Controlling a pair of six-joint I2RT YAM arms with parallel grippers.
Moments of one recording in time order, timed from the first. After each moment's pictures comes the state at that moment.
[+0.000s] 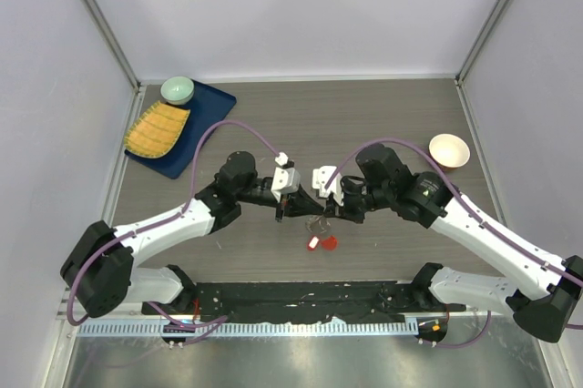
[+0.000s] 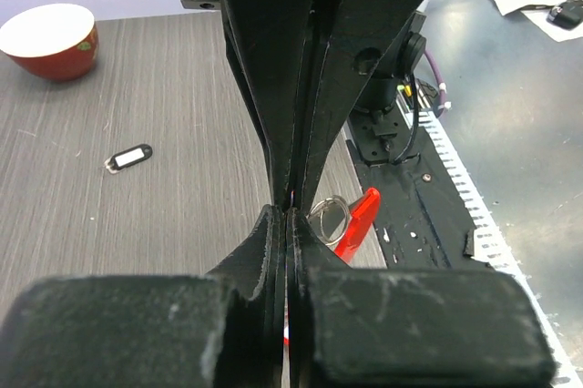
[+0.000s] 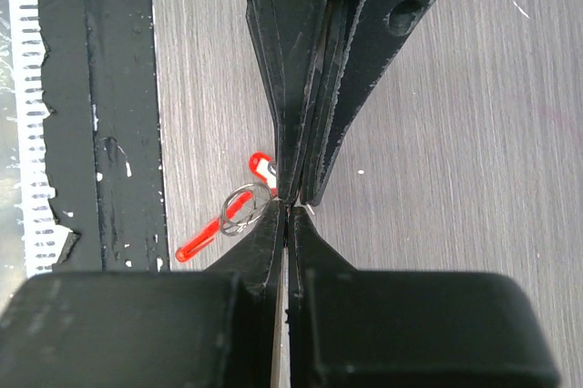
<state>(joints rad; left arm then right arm) -0.76 1.28 0.70 0.46 0.97 0.10 0.81 1.05 1.05 -0.75 -0.46 -0.53</state>
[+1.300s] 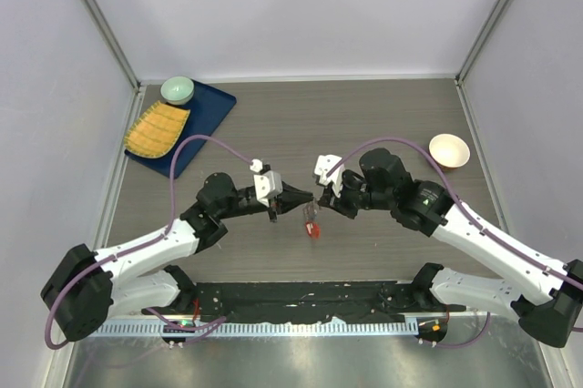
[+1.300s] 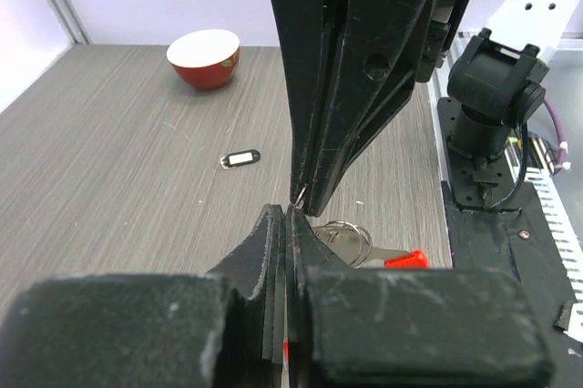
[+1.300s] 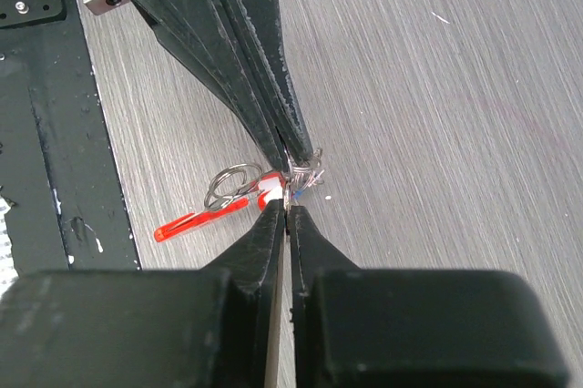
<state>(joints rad) -0.78 1.09 0.53 0.63 0.62 0.07 0.82 0.99 0.96 -0.53 -0.30 -0.34</state>
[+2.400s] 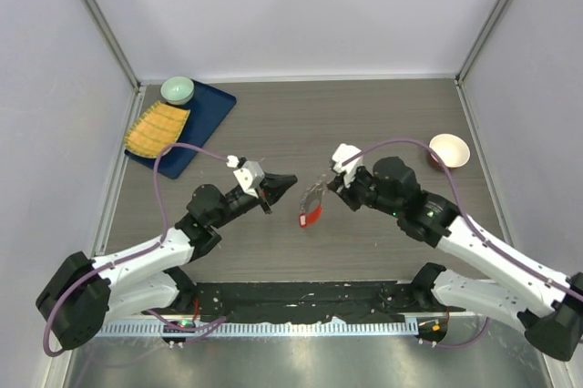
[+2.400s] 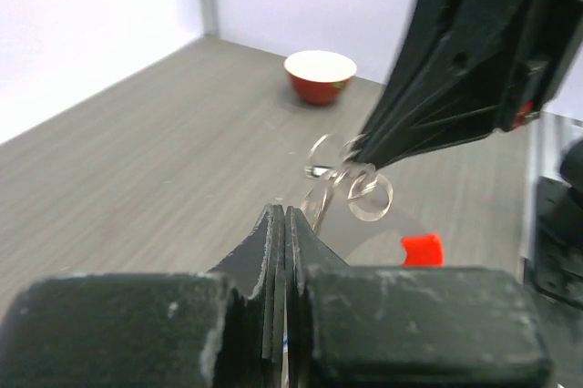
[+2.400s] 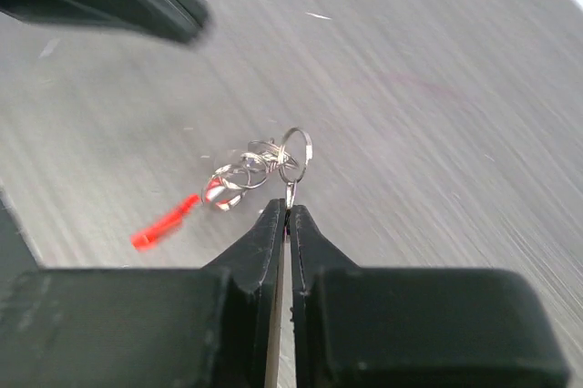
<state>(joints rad) -0.77 1.05 0.39 0.83 0.31 -0.09 0.81 0.94 0.81 -0.28 -0.13 -0.20</state>
